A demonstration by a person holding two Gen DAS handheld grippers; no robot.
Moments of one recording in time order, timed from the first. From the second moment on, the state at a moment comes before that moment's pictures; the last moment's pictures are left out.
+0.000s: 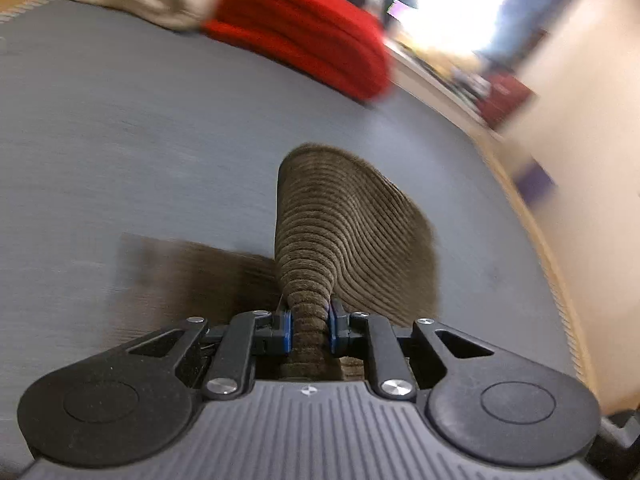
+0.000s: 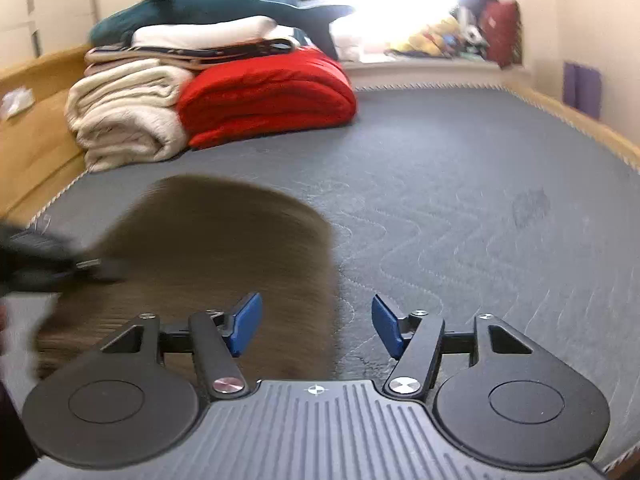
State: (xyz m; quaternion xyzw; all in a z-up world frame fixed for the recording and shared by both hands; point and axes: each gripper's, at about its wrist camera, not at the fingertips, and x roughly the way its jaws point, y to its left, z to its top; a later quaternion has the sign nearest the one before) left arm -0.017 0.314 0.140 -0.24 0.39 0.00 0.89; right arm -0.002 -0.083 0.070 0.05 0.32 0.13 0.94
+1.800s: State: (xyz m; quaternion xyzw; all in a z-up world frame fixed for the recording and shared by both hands) left arm 0.081 0.175 0.046 -0.18 0.42 -0.11 0.88; right arm 0.051 -0.190 0.047 0.03 0.36 0.10 0.93
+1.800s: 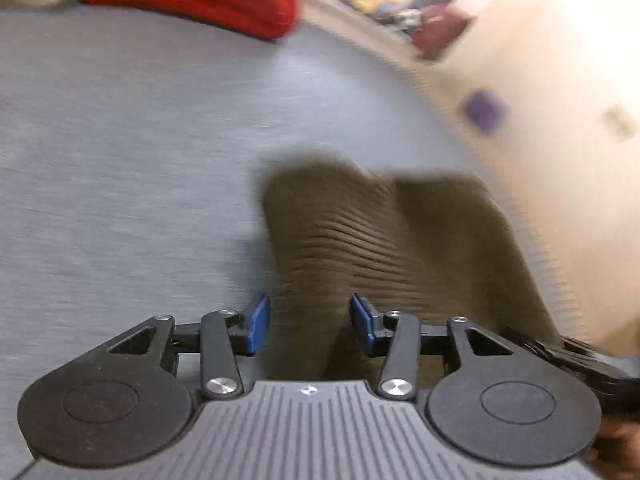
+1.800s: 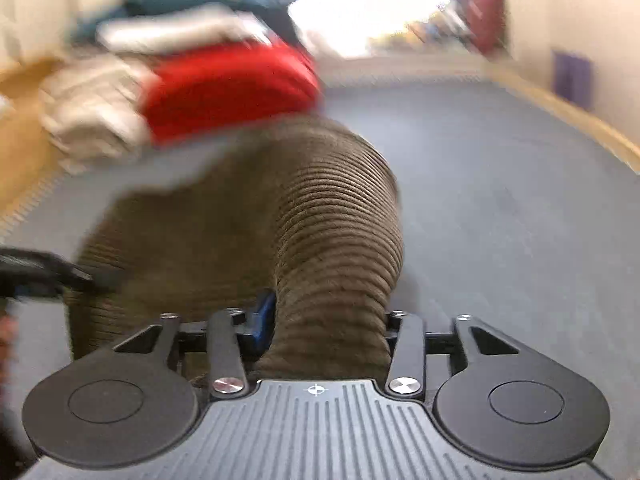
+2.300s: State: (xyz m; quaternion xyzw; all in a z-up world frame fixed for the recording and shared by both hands) left arm 0.070 0.124 0.051 -0.11 0.39 -0.13 0.91; right arm 0.017 -0.227 0.008 0.02 0.42 0.02 0.91
